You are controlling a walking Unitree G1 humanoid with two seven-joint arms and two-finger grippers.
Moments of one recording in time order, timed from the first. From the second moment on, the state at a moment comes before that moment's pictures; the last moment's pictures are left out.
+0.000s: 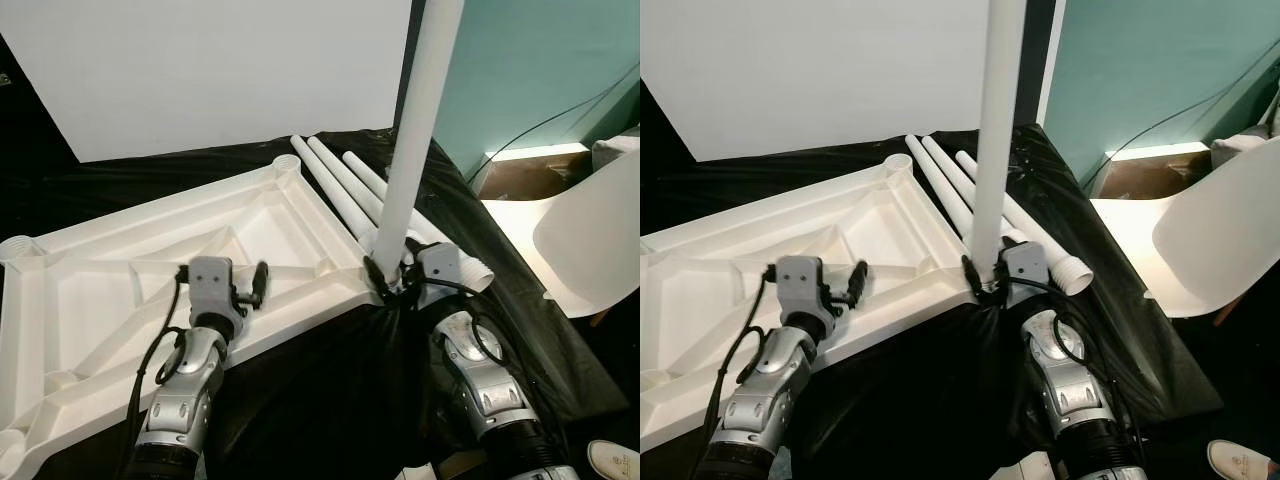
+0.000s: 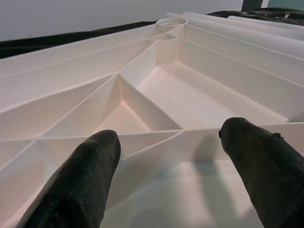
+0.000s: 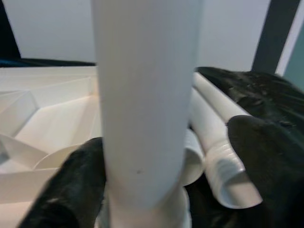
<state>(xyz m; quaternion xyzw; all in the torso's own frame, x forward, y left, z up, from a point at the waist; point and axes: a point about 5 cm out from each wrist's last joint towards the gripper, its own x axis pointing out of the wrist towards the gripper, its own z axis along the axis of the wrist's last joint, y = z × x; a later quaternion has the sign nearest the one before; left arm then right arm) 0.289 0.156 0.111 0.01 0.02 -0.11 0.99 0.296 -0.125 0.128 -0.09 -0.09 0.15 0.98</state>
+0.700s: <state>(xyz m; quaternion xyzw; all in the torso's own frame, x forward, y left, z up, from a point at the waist) 0.278 0.159 0.128 -0.01 -0.04 -0.08 1.00 0.277 -0.139 0.134 -0.06 -0.09 0.16 0.98</state>
